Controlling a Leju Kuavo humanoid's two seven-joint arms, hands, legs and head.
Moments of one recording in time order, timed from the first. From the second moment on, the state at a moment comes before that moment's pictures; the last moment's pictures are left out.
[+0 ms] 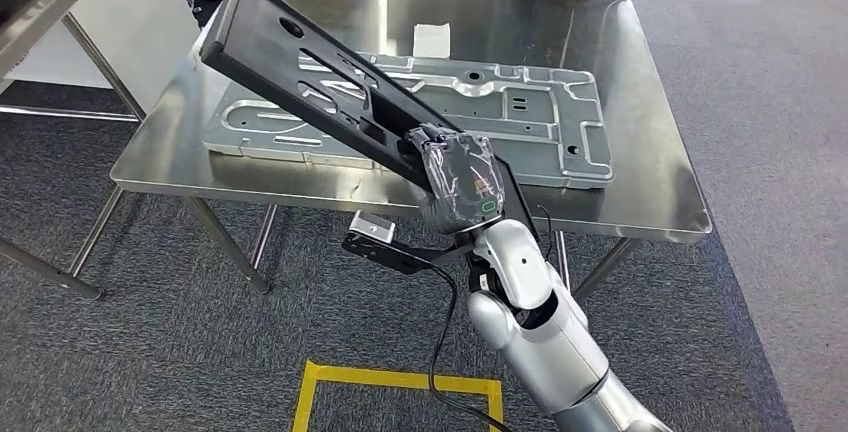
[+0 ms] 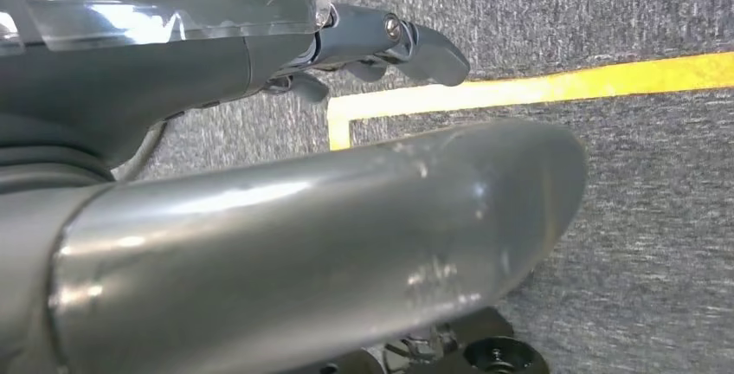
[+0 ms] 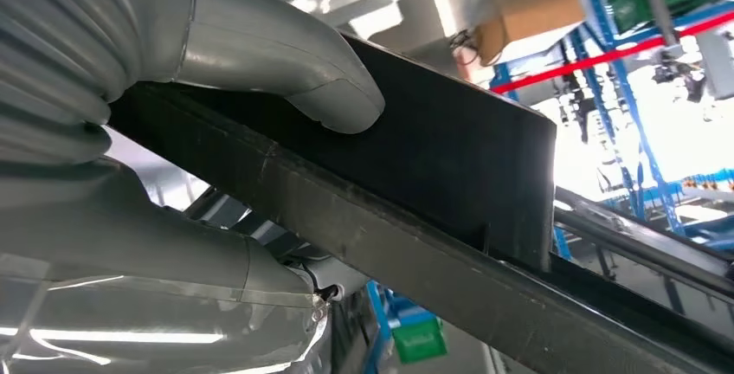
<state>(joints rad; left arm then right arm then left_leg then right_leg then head) -0.10 -0.12 1.17 -0.24 -1.36 -0.02 -0.37 -0.49 0.06 0.58 -1.57 1.27 -0.22 0.20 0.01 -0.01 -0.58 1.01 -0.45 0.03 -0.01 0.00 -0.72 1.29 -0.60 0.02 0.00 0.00</state>
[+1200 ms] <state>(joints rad) -0.12 -0.13 1.15 -0.23 -1.36 -0.04 -0.36 -0.62 -0.06 0.61 -1.15 1.40 -0.05 0.15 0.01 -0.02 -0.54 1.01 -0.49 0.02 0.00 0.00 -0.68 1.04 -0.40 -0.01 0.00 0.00</state>
